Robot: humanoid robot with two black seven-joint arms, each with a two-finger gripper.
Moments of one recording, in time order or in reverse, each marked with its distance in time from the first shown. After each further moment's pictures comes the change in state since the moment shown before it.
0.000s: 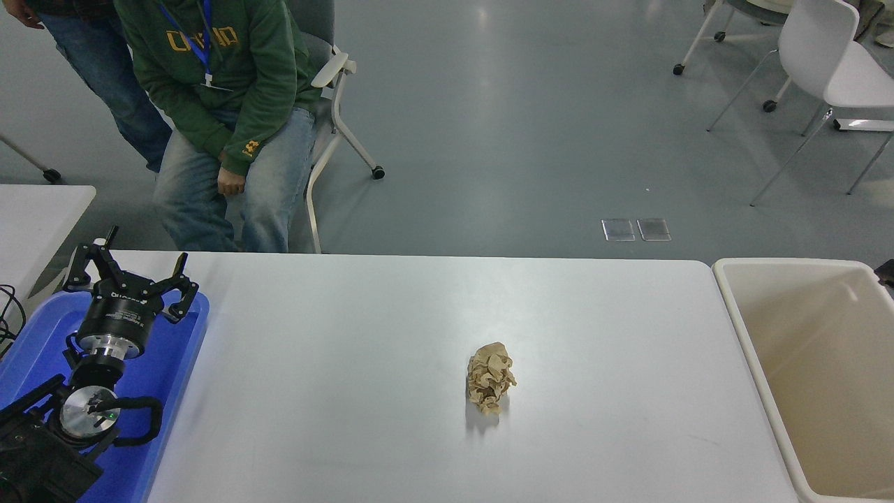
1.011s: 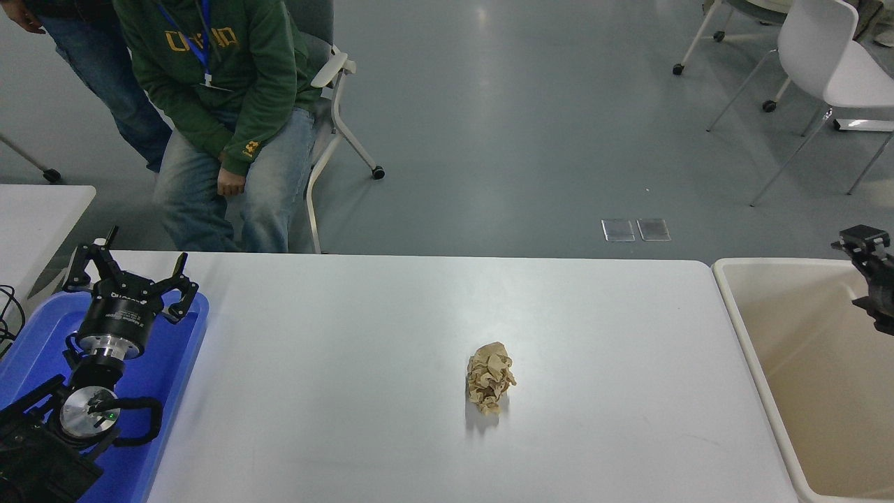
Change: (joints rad) left arm 0.000 0.000 0.000 0.000 0.000 0.000 0.000; right arm -0.029 -0.011 0.209 0.226 0.366 -0.002 -0.001
